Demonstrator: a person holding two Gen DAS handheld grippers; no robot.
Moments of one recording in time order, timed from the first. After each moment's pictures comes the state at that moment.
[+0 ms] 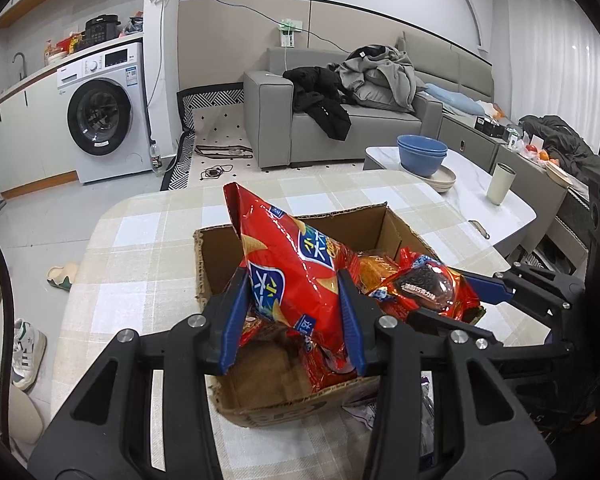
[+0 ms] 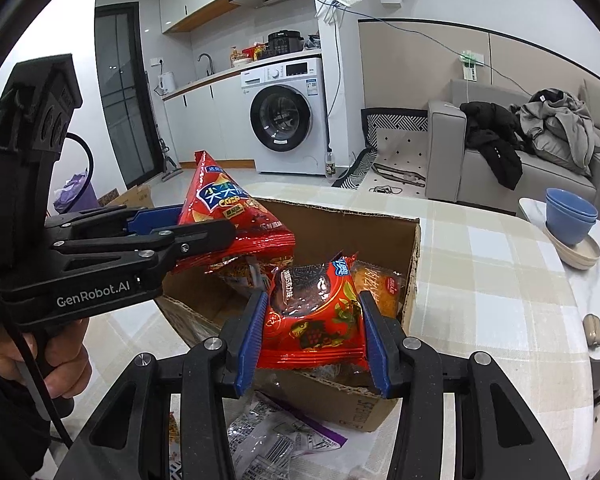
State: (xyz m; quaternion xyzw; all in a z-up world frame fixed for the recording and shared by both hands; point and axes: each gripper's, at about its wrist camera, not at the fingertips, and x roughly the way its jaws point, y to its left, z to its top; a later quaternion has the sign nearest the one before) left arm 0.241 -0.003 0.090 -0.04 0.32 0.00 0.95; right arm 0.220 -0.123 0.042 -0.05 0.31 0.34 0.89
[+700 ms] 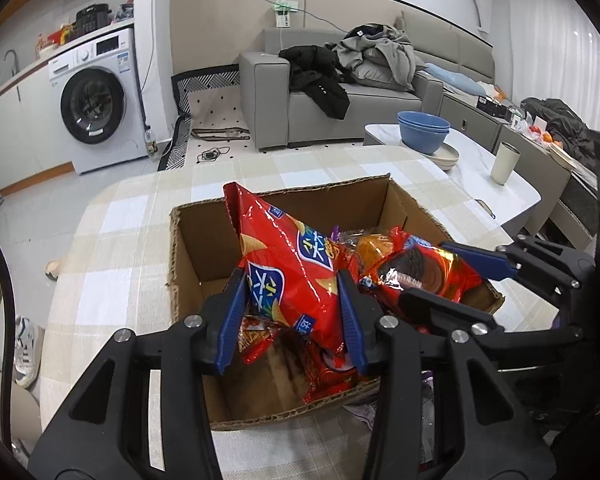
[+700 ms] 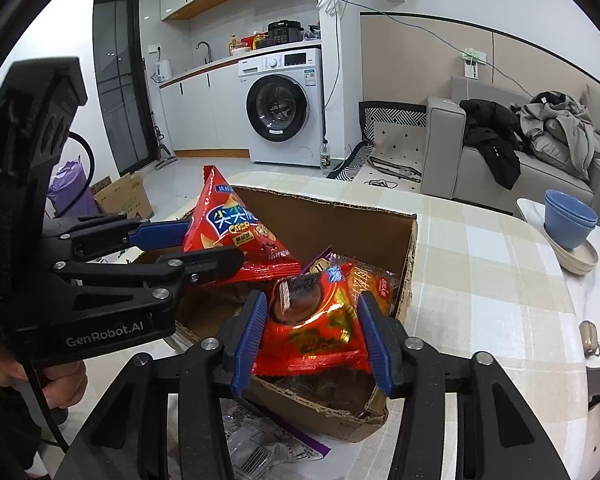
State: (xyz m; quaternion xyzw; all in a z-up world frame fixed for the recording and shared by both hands) left arm 0.278 -0.021 0.056 -0.03 0.35 0.00 0.93; right arm 0.237 -0.119 0.035 -0.07 0.32 0.33 0.89
